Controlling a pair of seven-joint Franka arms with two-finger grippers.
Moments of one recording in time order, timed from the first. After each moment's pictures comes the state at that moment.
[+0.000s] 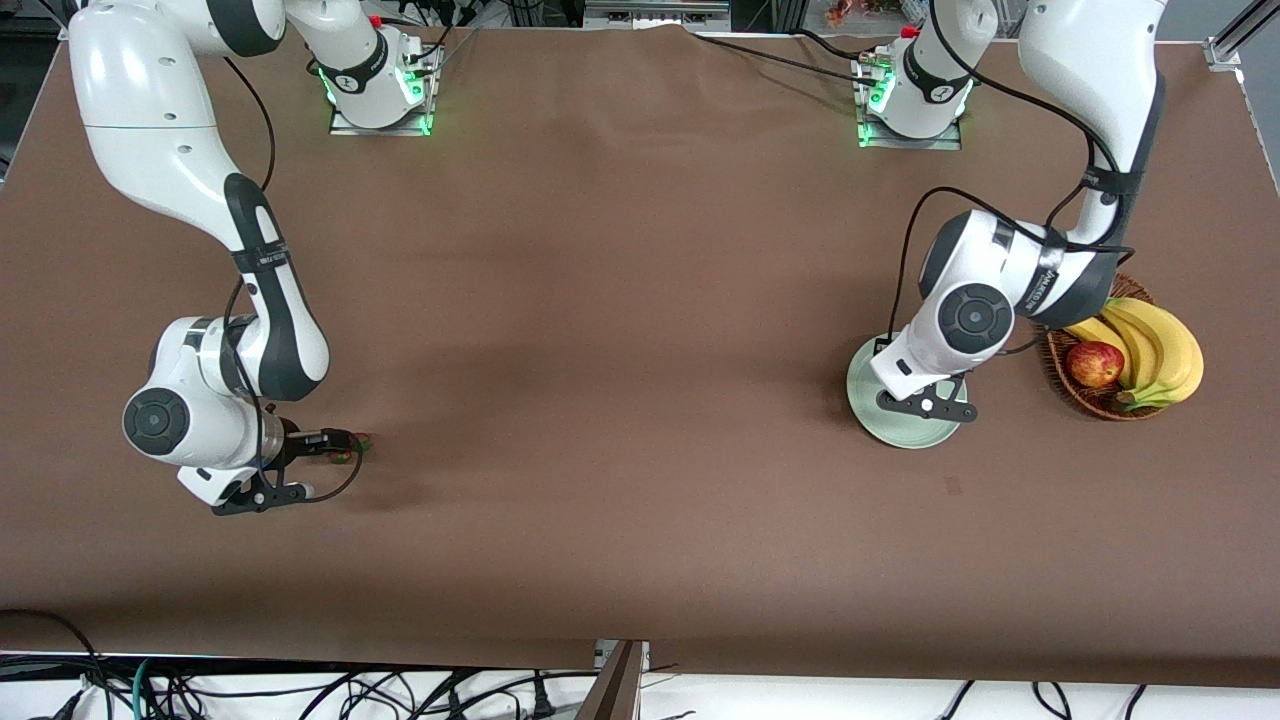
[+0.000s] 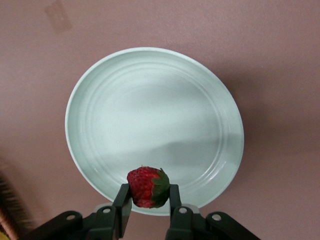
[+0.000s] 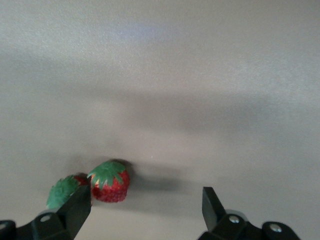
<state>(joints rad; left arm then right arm) -0.17 0.45 -0.07 -1.89 0.20 2.09 -0.11 0.09 0.82 -0.09 -1.45 0.03 2.20 -0.17</state>
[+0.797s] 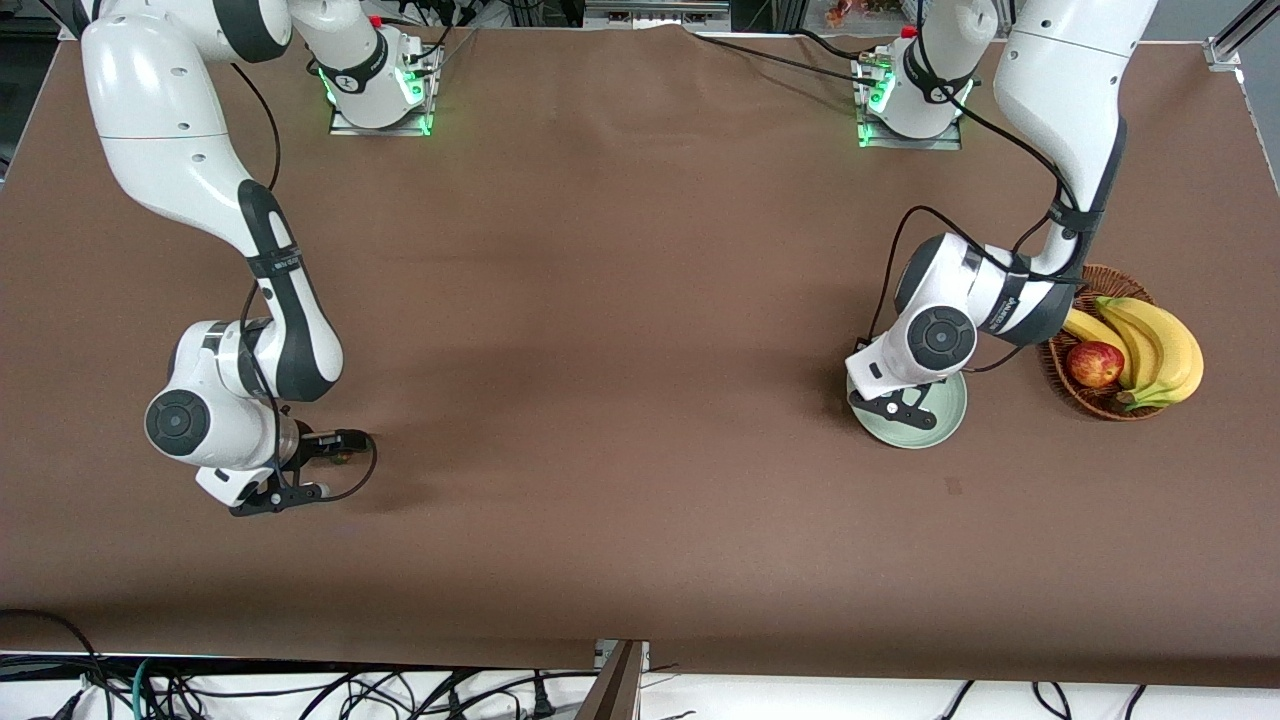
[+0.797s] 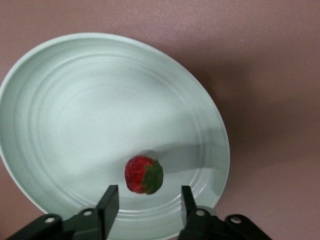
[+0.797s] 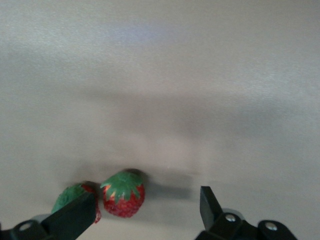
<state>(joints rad) -0.18 0.53 -0.08 -1.90 0.20 2.14 -0.05 0.11 0.84 -0.08 -1.45 0.03 2.23 -0.17</state>
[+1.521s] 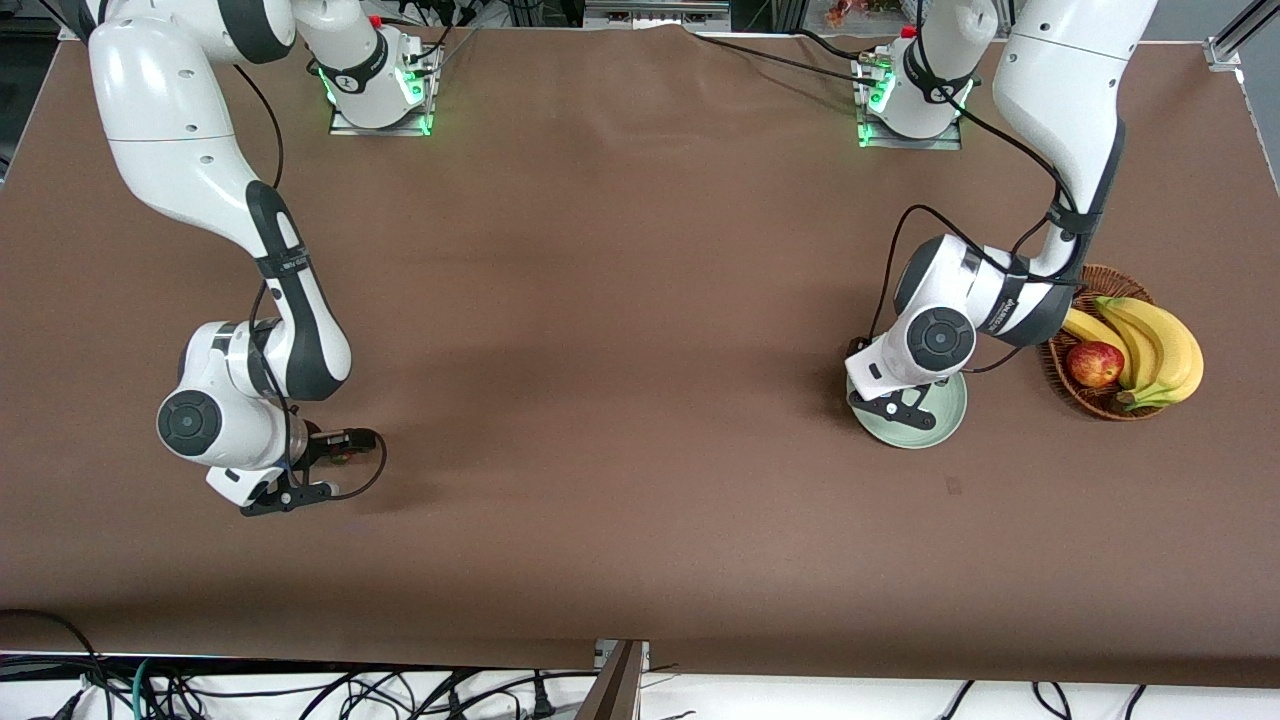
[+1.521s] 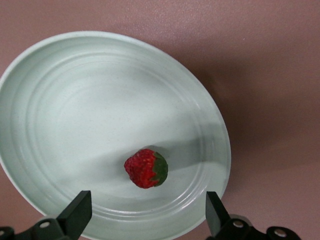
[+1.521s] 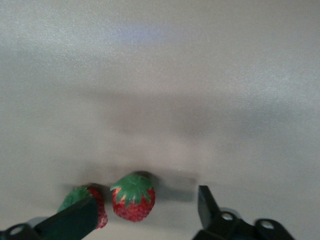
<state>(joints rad) -0.18 0.53 -0.08 -1.90 0.20 2.14 -0.05 0.11 0.84 -0.08 -1.45 0.03 2.23 -0.17</state>
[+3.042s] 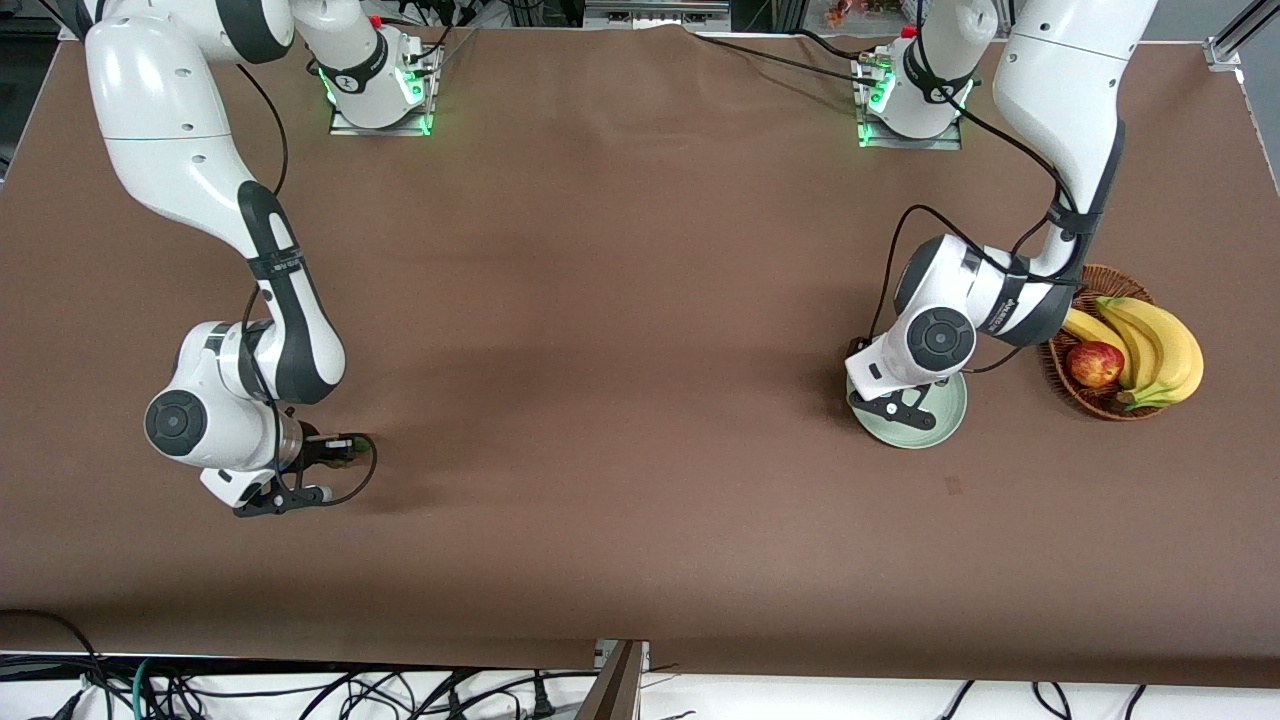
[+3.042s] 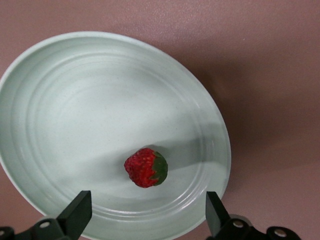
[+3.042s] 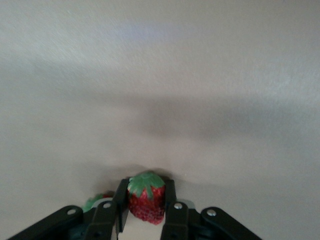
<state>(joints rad) -0.18 0.53 -0.08 -1.89 0.20 2.14 -0.05 0.11 0.84 -0.08 -1.43 0.09 2.23 -0.17</state>
